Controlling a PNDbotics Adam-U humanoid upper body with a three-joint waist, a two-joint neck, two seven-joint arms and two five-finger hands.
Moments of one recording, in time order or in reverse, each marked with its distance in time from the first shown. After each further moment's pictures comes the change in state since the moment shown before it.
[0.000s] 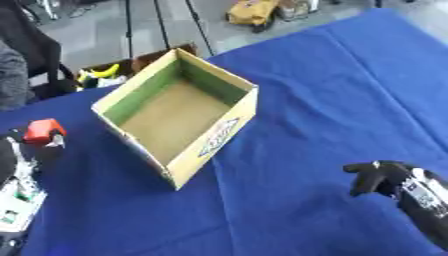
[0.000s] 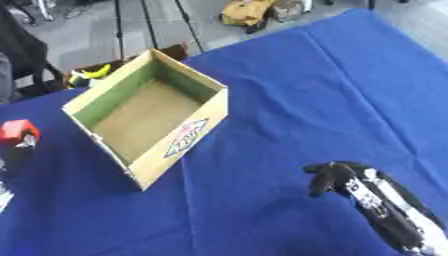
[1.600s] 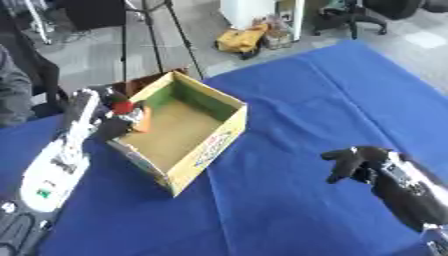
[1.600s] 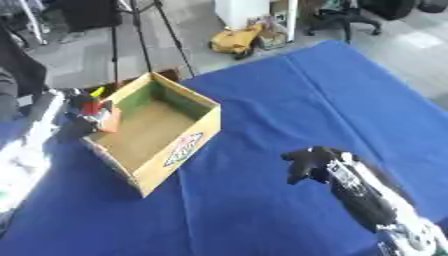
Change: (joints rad) left arm -0.043 -0.149 -0.256 -0.248 -0.129 -0.095 -0.553; right arm -0.014 0.008 0.018 0.002 -0.107 0.035 0.014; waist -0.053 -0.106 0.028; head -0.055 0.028
